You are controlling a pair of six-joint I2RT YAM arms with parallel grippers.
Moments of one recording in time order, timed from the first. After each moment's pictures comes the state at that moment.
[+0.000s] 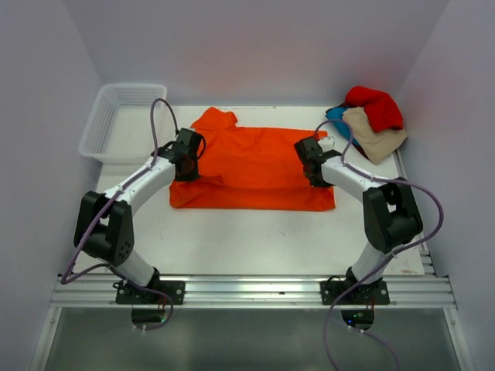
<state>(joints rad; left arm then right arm) -0.36 1.59 1.13 -0.61 -0.29 -0.40 0.40 1.71 1.14 -0.65 0.64 0.46</state>
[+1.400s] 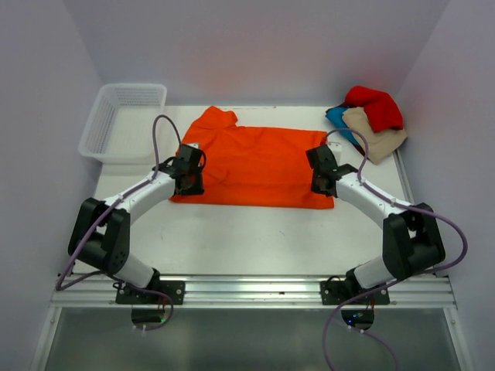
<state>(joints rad) -0.38 1.51 0.96 -0.49 -0.18 -0.43 0.38 1.49 0.96 -0.51 0.46 0.47</state>
